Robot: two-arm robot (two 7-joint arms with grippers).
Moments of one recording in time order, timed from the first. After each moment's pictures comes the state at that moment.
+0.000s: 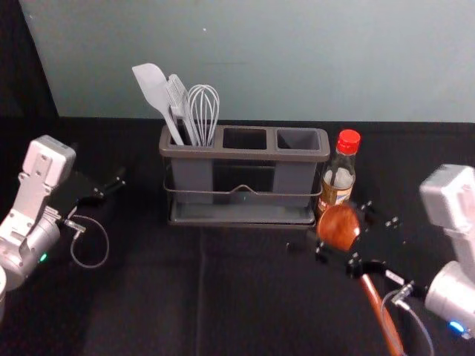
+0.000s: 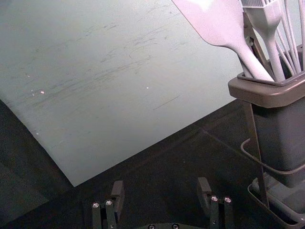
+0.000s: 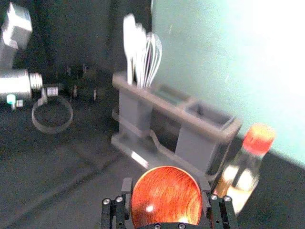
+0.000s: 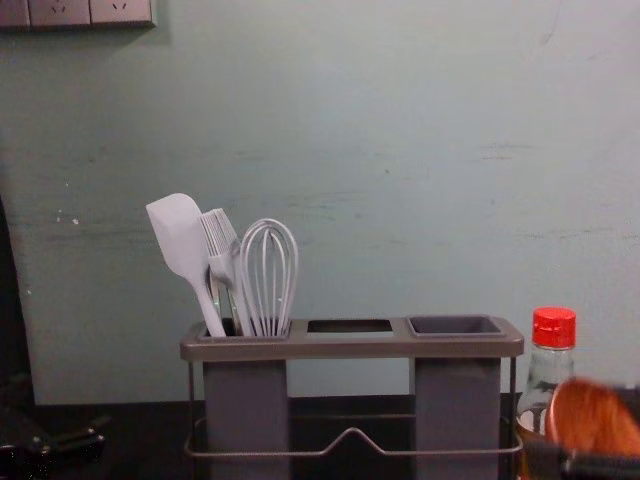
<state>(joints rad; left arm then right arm) -0.20 0.60 0.45 -1.41 -0.25 -0.12 0.03 -0.20 0.43 -0.11 -1.99 0.13 0.26 0.49</state>
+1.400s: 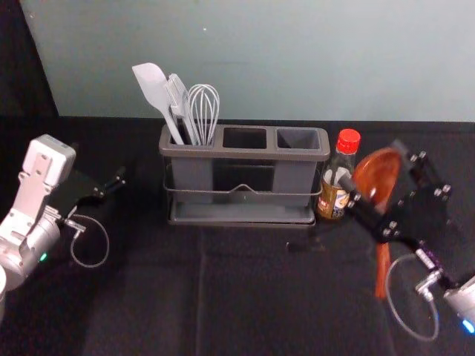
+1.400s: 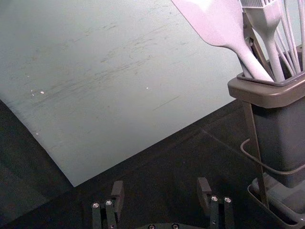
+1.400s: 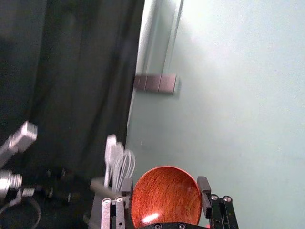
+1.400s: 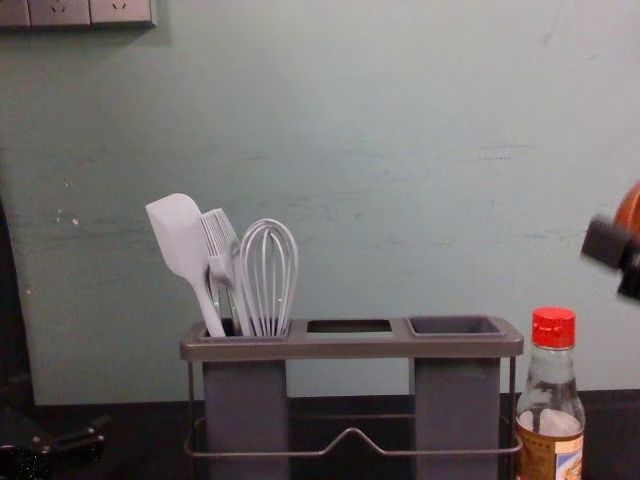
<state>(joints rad) -0.20 0.60 0.45 -1.41 -0.25 -0.12 0.03 -0.26 0.36 -0.08 -1.90 0.21 -0.44 0.41</state>
